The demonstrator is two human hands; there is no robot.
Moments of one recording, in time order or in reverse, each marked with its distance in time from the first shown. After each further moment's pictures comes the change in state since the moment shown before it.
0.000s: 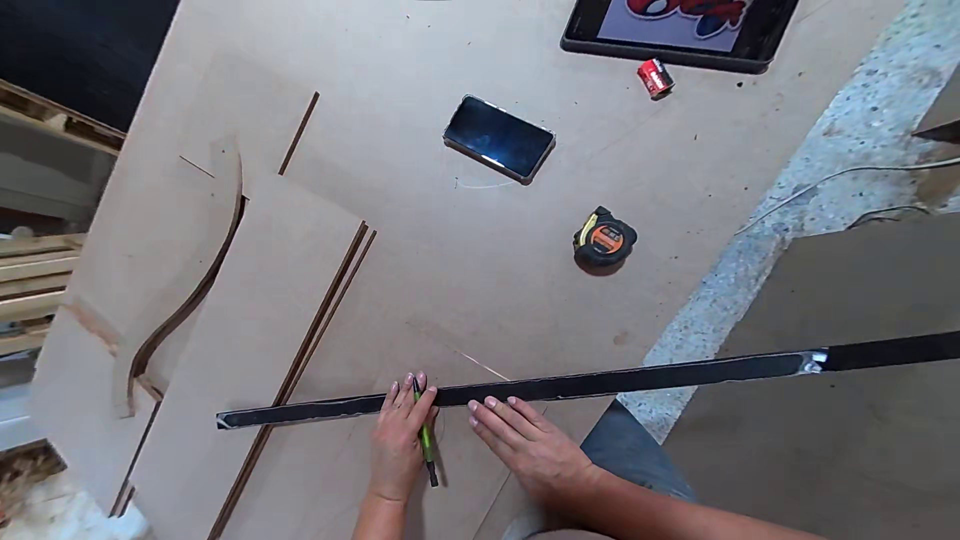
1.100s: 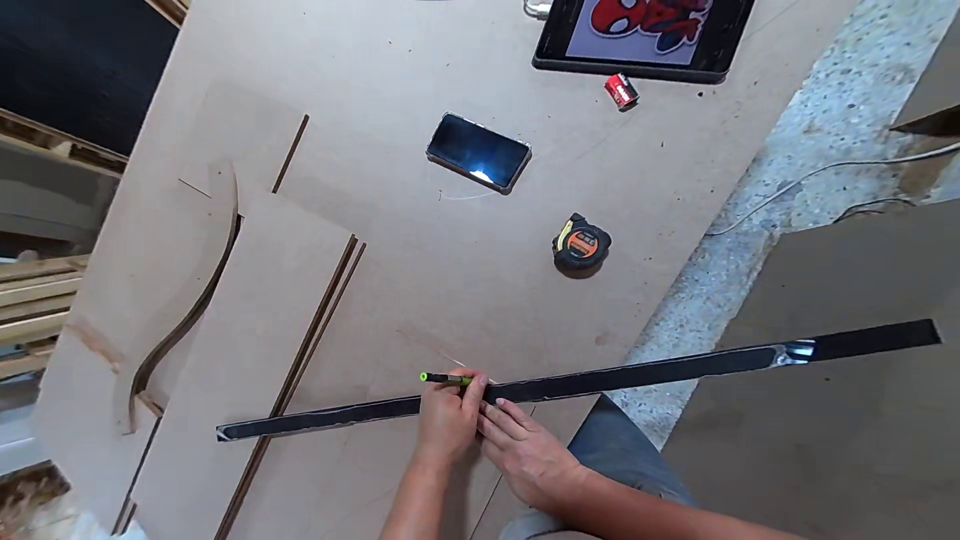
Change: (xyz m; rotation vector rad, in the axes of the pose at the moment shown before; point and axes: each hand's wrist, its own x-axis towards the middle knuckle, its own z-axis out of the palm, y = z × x) left_hand 0.085 0.093 0.004 -0.537 -0.269 -0.478; right_hand 0.003 -0.001 -0.009 0.040 -0.019 0.019
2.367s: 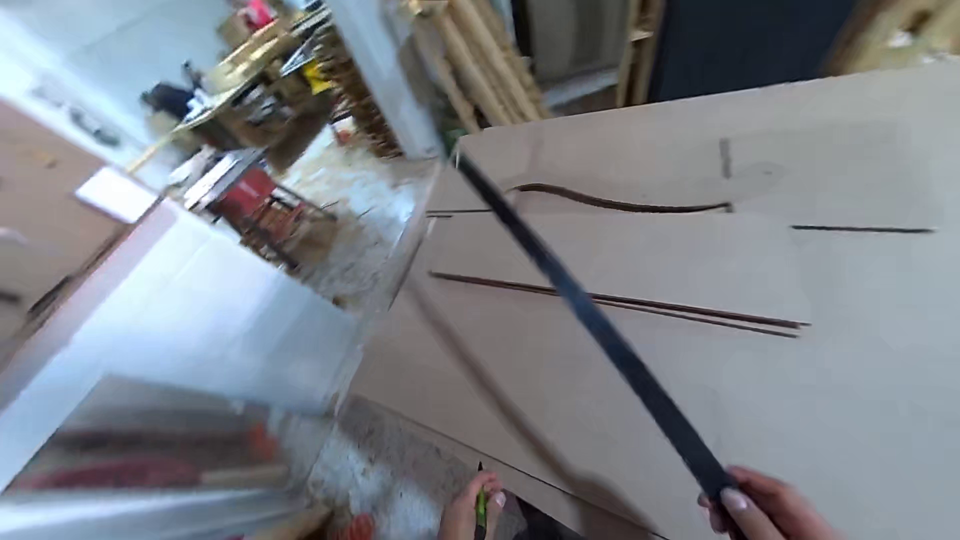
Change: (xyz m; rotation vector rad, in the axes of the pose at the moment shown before) left_hand -0.340 -0.011 0.104 -0.575 0.989 -0.588; right_hand 0.066 0.010 -0.167 1.047 -0.414 -0.197
